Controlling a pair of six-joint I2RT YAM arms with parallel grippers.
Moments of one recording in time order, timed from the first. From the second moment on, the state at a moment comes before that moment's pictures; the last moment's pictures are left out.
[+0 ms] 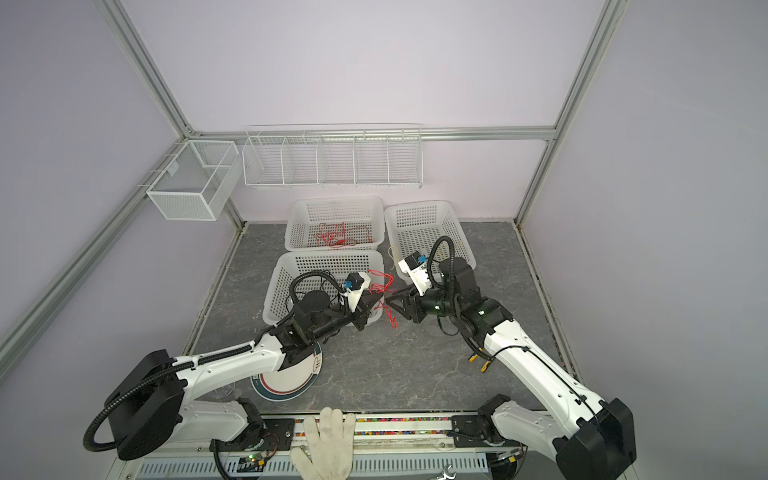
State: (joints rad) left arm -0.89 1.32 0.65 0.53 0.04 0.00; right arm 0.54 1.10 0.92 -0.33 -0.58 0.18
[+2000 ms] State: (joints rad) left arm -0.55 2.23 1.85 -0.23 -0.28 -0.31; right arm 0.54 0.91 0.72 -0.34 -0.05 0.14
